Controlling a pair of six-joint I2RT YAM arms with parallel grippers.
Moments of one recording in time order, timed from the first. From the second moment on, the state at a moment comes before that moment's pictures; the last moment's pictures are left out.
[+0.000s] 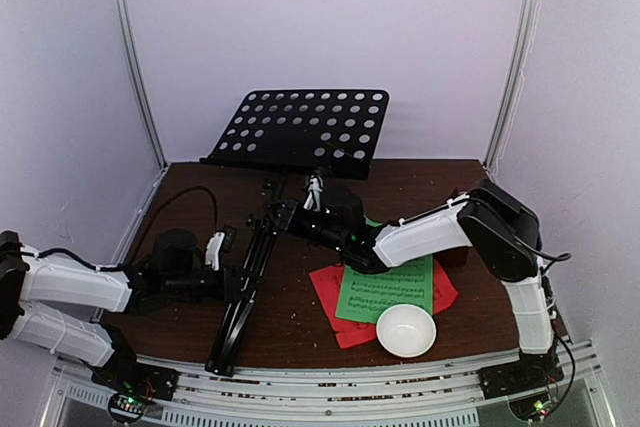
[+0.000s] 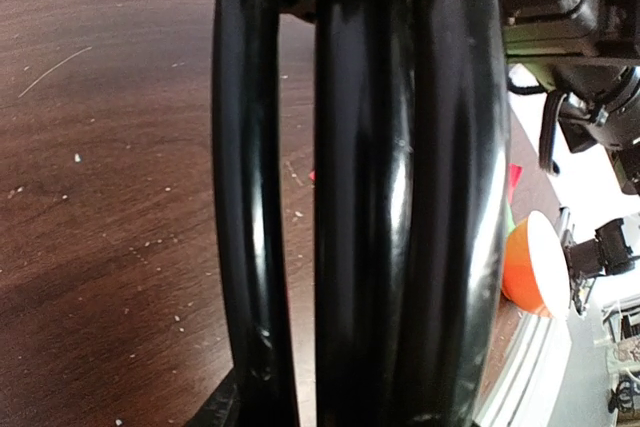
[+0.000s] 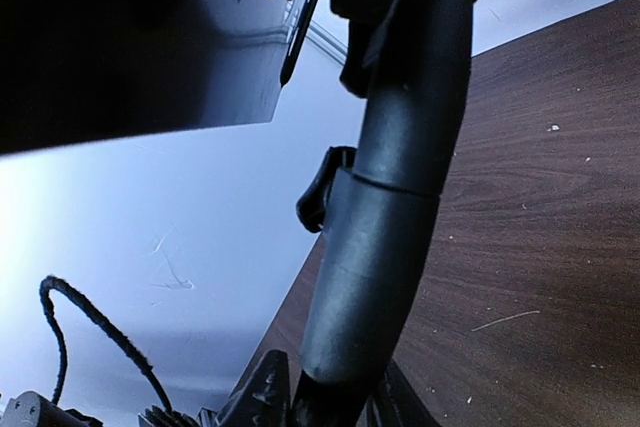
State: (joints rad) left arm -0.73 1.20 0.32 0.37 0.26 -0.58; right arm 0.95 2.18 1.36 0.74 0.03 0.89
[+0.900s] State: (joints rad) left arm -0.69 1.40 0.33 0.39 0.09 -0.72; right arm 0.89 2.29 1.26 0.75 0.11 0.68
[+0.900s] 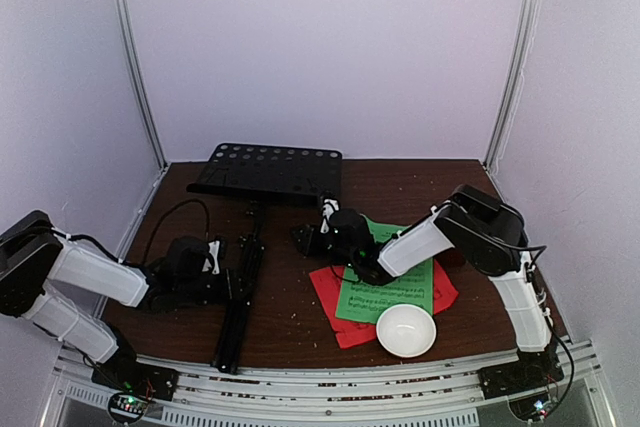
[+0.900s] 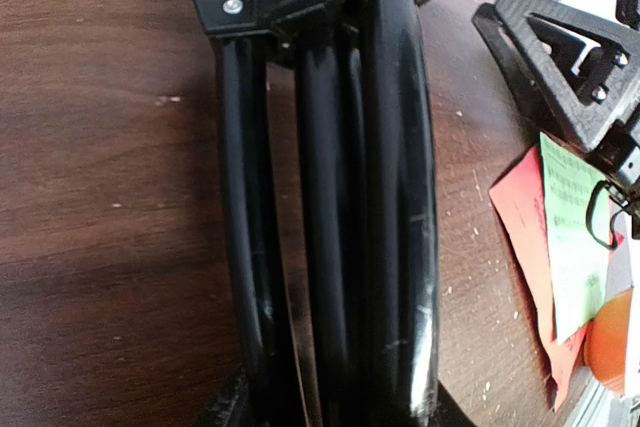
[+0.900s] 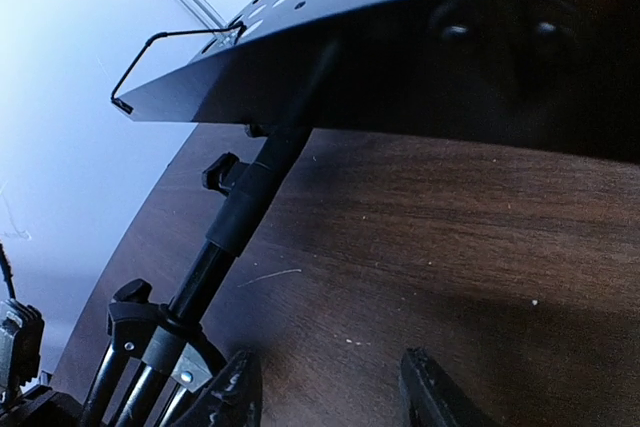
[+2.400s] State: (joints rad) left arm -0.73 1.41 0.53 0.20 -0.04 -0.31; right arm 0.79 1.59 0.83 0.68 0.10 0.51
